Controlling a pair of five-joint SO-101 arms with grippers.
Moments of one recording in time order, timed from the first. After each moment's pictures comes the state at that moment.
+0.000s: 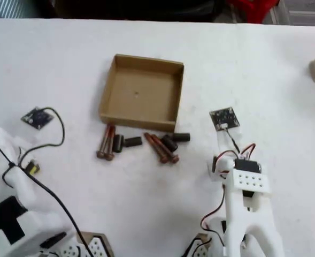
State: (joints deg) left arm -43.8 -4.0 39.6 64.7 -64.8; right arm 5.4 -38.9 69.0 46.0 23.2
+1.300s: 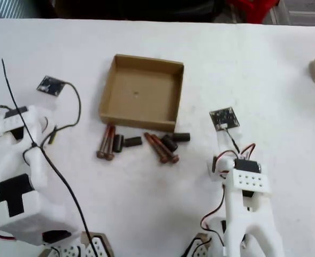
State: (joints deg) left arm -27.6 6.0 29.3 52.2 -33.5; right arm 5.4 -38.9 69.0 46.0 23.2
